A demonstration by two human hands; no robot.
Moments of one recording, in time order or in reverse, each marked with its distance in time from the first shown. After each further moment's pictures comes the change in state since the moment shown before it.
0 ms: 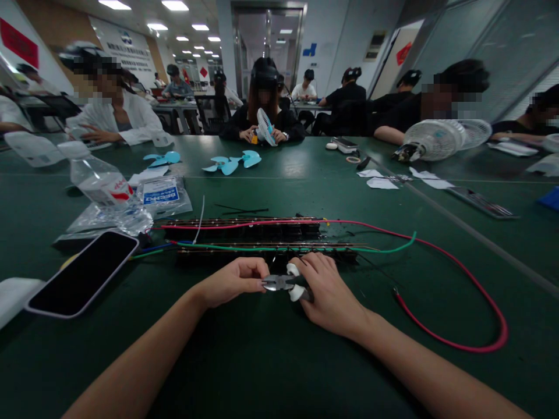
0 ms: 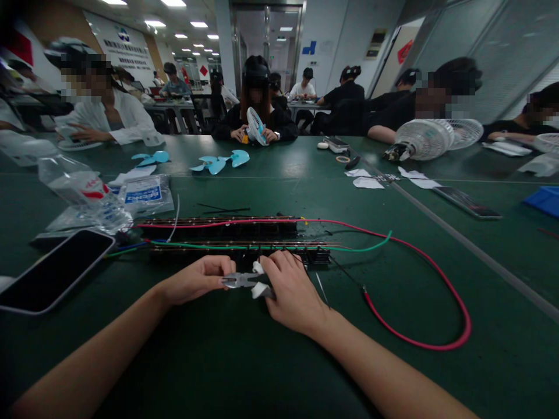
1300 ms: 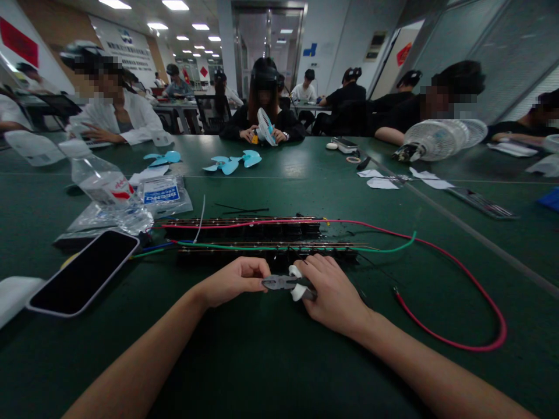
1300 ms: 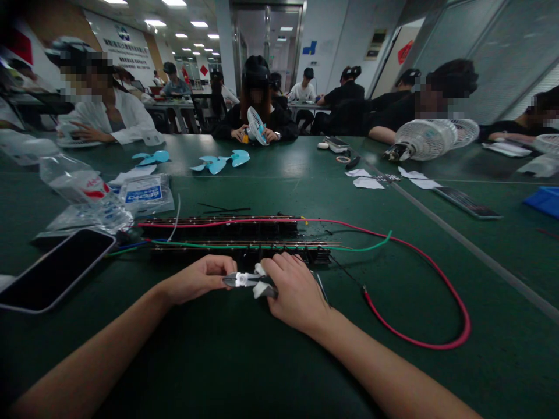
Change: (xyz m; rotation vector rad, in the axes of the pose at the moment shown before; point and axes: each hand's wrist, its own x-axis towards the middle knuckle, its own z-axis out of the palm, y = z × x) left_hand 0.001 -0.002 -0.002 0.054 -0.002 -0.034; right_hand 0.001 -0.001 -0.004 -0.045 -0.051 0.040
